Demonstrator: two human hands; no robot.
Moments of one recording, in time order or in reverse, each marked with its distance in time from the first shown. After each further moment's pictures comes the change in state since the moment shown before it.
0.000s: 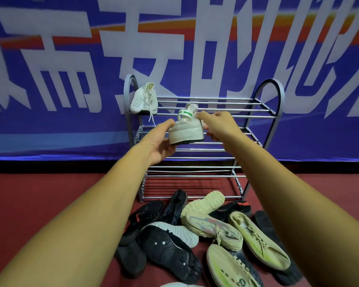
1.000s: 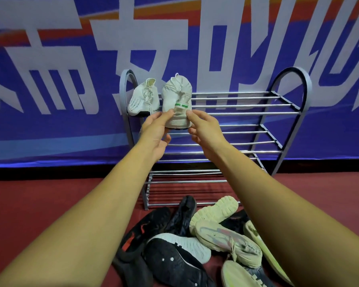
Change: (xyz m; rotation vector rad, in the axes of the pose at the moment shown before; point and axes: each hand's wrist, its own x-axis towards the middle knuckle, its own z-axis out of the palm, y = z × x) left_hand 0.072 0.010 -0.012 -0.086 0.184 0.291; right_hand 0.076 0.042 0.079 0.518 -0.107 -0.034
